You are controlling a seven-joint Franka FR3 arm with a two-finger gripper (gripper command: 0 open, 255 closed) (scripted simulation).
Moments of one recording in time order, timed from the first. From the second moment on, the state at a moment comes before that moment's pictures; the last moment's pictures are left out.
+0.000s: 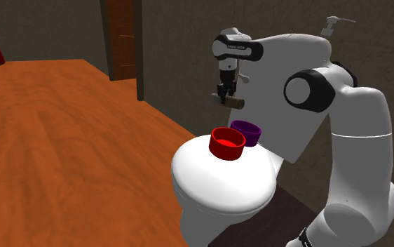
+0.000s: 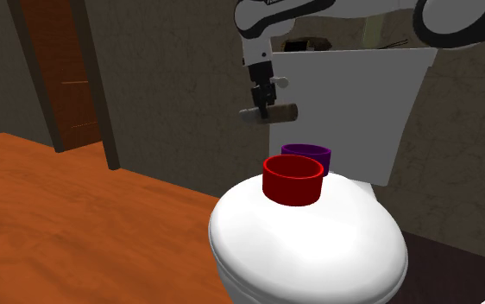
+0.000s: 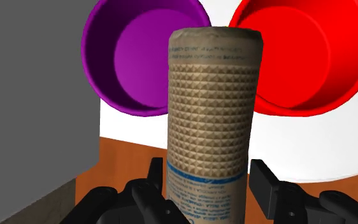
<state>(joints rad) -0.12 0.51 -0.13 -1.16 -0.05 1.48 -0.34</state>
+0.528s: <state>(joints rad) -0.17 0.23 -0.17 -1.57 -0.09 1.63 -0.43</state>
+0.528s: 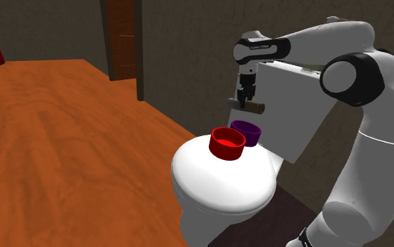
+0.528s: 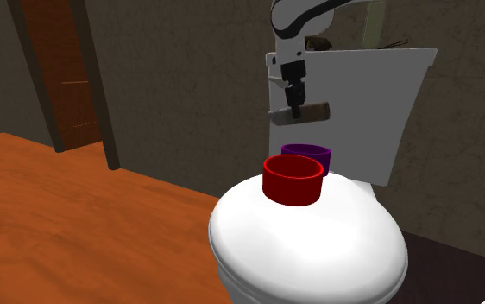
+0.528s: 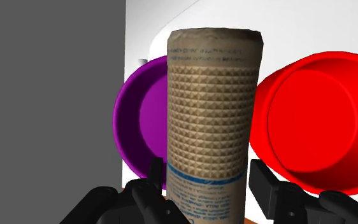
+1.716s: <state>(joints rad) -0.19 0.17 -0.20 -1.85 -0.11 1.85 -0.45</state>
